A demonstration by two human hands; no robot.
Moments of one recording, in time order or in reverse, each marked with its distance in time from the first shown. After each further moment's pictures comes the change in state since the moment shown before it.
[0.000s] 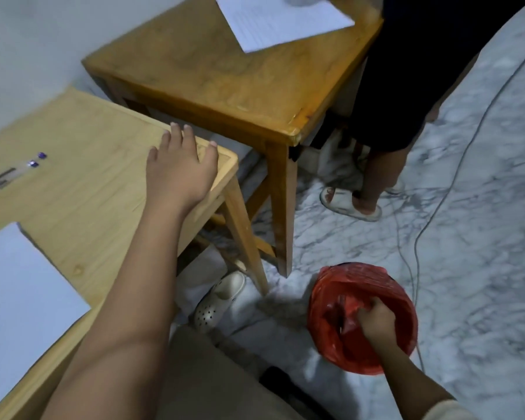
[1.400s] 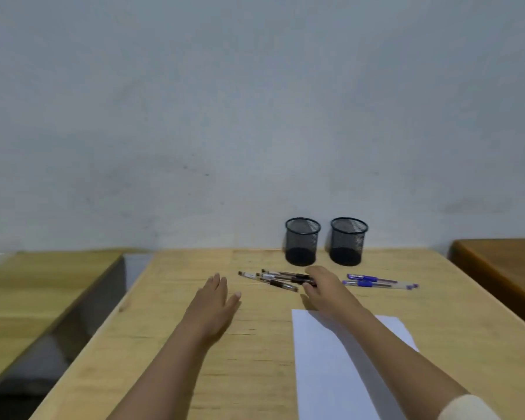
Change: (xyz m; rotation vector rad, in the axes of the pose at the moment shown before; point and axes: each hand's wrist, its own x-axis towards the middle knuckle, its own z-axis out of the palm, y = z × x) left_hand -0.293 -0.377 -0.139 -0.165 0.134 -0.786; right_hand -0.371 -0.459 0.172 -0.277 -0.685 -1.697
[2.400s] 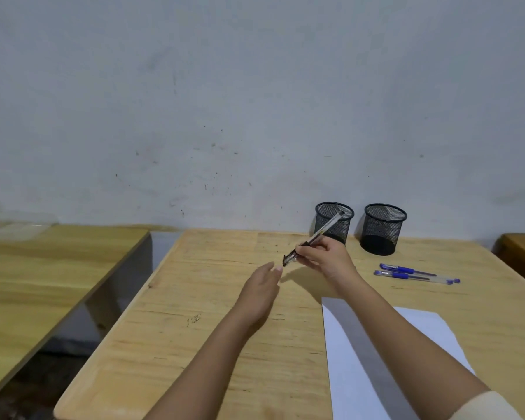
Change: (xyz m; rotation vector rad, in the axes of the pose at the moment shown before) left_hand -0.003 0.030 0.018 -0.939 0.033 -0.047; right_hand 0.027 -0.072 0.013 1.214 0.025 0.249
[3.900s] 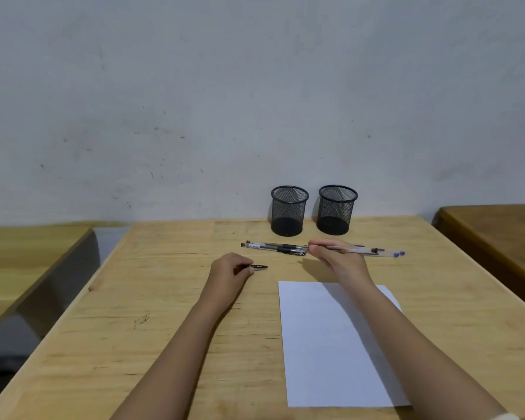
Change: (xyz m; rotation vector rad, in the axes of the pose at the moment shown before) left_hand 0.026 -0.010 0.019 0.412 0.098 0.291; right_hand -0.035 0.005 -0.094 -0.104 0.275 -0.067
